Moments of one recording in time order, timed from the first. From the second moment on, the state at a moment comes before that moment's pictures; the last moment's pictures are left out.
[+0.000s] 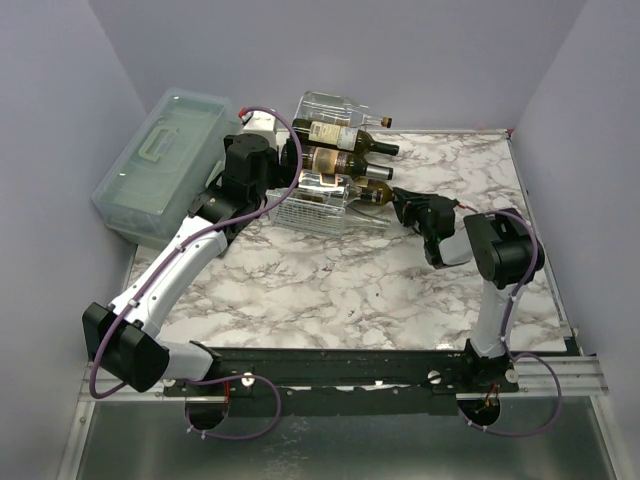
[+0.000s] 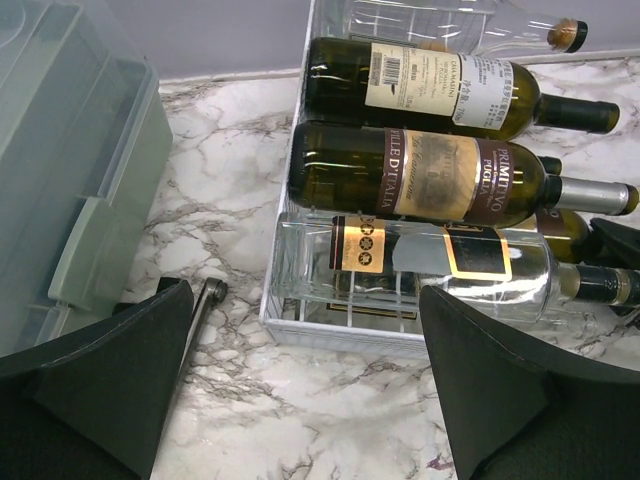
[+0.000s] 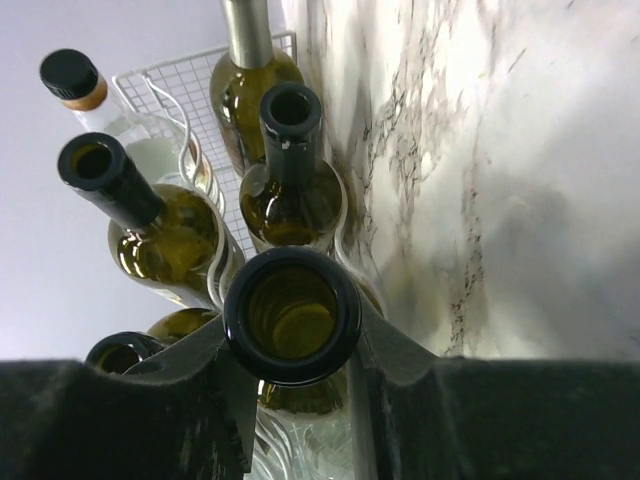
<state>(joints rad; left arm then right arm) -0.50 1.33 1.32 -0.31 -0.34 -0.17 0.20 2.00 0.72 1.03 -0.04 1.65</state>
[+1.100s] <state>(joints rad) -0.50 1.34 1.32 -0.32 -0.30 -0.19 0.30 2.15 0.90 0.98 -0.01 1.75</state>
